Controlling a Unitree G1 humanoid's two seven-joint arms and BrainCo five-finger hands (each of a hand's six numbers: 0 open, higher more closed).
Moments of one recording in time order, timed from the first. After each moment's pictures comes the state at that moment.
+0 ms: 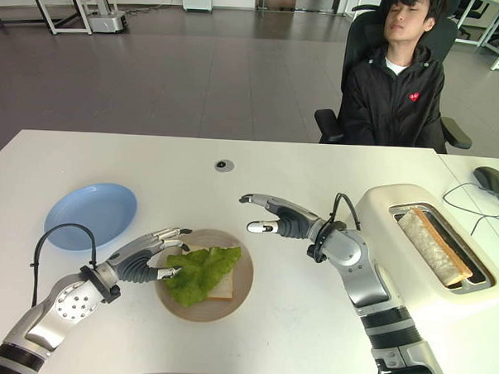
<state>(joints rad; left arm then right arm) 0.09 0.61 -0.18 -0.04 0.45 -0.47 -0.20 -0.25 -0.58 0.21 -0.04 -0.26 -0.22 0.56</state>
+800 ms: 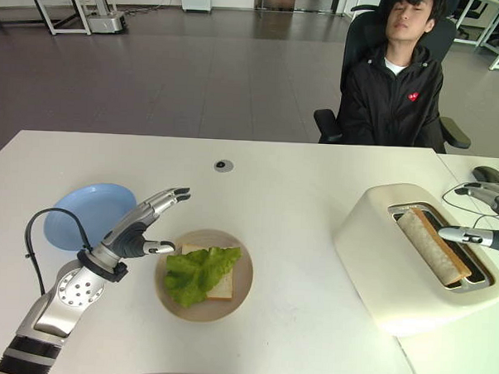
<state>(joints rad) 0.02 0.48 -0.09 -0.10 0.42 -0.51 -0.08 0.31 -1.00 -0.85 -0.21 -0.42 -0.25 0.75</state>
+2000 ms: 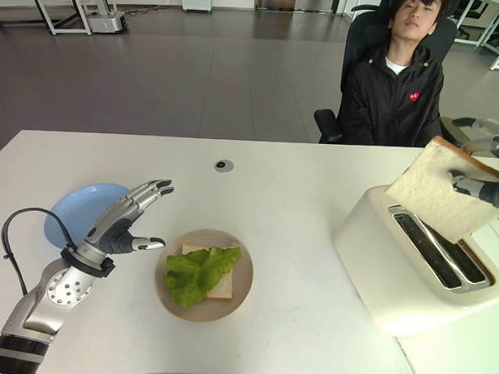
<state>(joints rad) 0.03 0.52 -0.02 -0.07 0.54 -0.54 0.03 0.09 -1.08 -0.76 -0.25 -0.15 -0.21 0.68</state>
